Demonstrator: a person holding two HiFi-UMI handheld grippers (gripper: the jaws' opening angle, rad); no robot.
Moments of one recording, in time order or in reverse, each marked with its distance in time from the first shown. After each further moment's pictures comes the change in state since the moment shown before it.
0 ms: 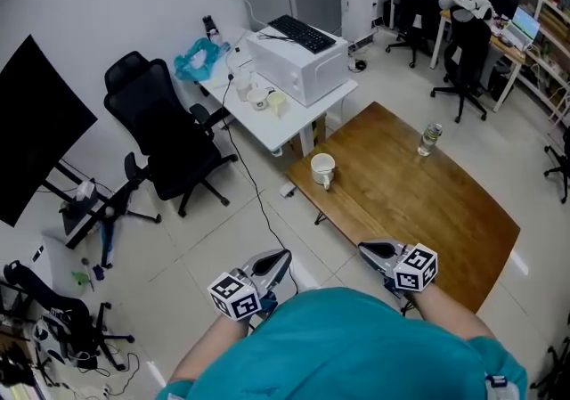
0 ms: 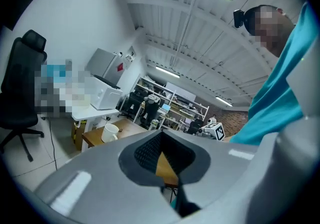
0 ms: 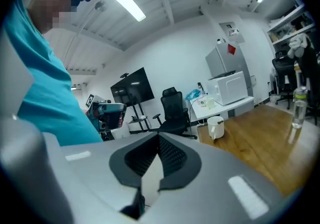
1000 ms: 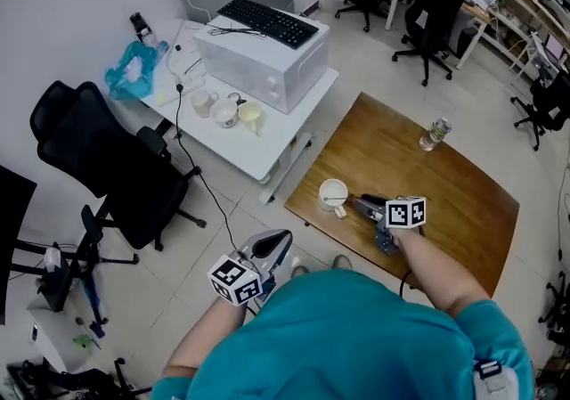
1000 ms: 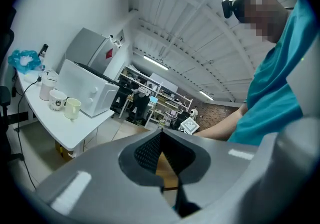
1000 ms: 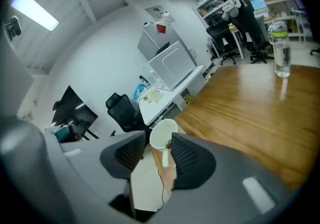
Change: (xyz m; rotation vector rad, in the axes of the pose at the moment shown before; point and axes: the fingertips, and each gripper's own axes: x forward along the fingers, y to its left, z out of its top) left arm 0.087 0.310 0.076 -0.027 0.087 -0.241; right arm 0.220 -0.311 -0.015 0.603 0.059 -0.457
